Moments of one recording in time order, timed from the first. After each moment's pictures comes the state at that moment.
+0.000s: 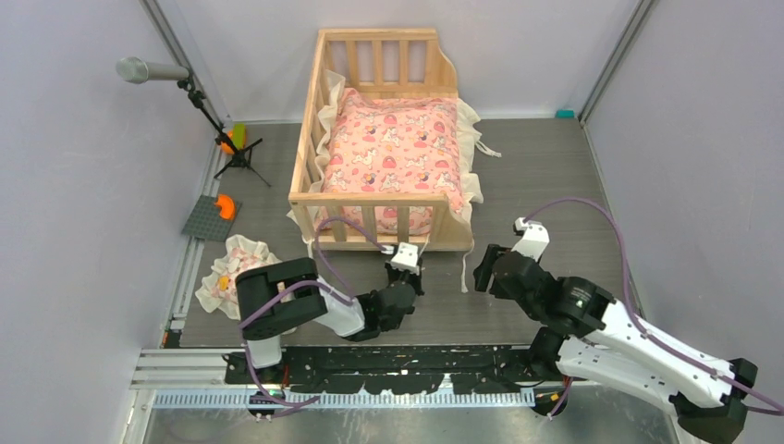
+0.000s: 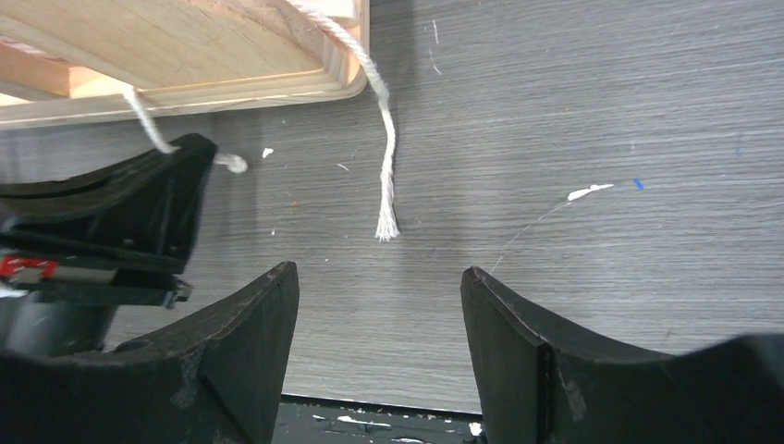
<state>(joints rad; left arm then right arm) -1.27 1.83 0.60 1.01 -0.86 -0.35 0.96 0.63 0.70 -0.89 0.57 0.89</state>
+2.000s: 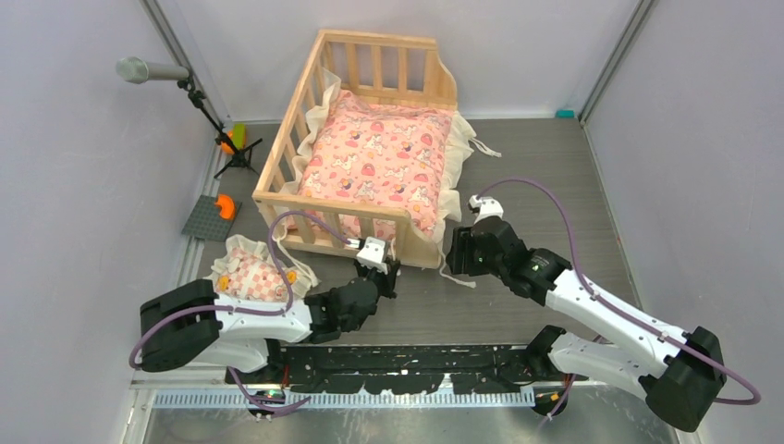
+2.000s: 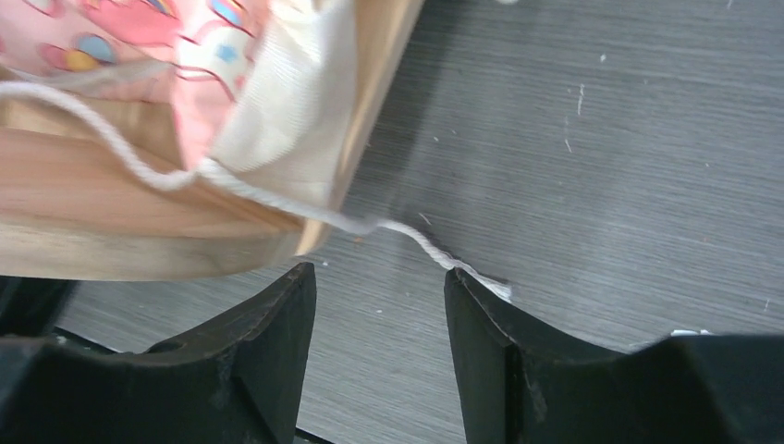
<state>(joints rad) -1.24 1.28 0.41 0.62 -0.73 -0.40 0.74 0.97 0.72 -0.49 0.18 0.53</state>
